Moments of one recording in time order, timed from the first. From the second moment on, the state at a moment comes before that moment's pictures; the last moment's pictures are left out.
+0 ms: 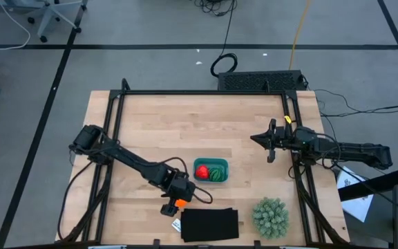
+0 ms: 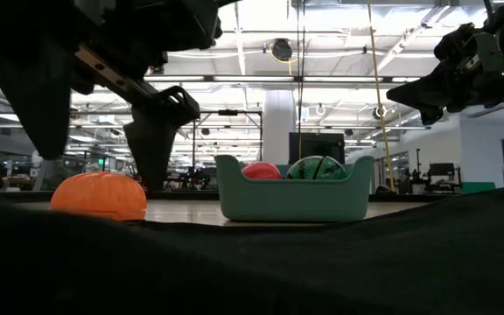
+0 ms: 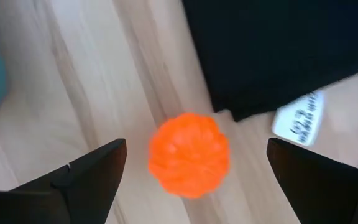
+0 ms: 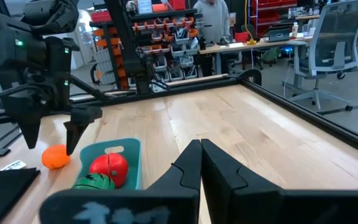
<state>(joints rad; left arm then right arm) -0.40 1.86 1.23 -0.56 0.19 -0.12 -0.19 0.27 0.02 0.22 -0.03 0.12</state>
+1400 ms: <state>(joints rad) -0.42 1.95 1.23 -0.54 0.14 -0.06 -0.19 0.29 0.02 0.23 -0.03 0.13</state>
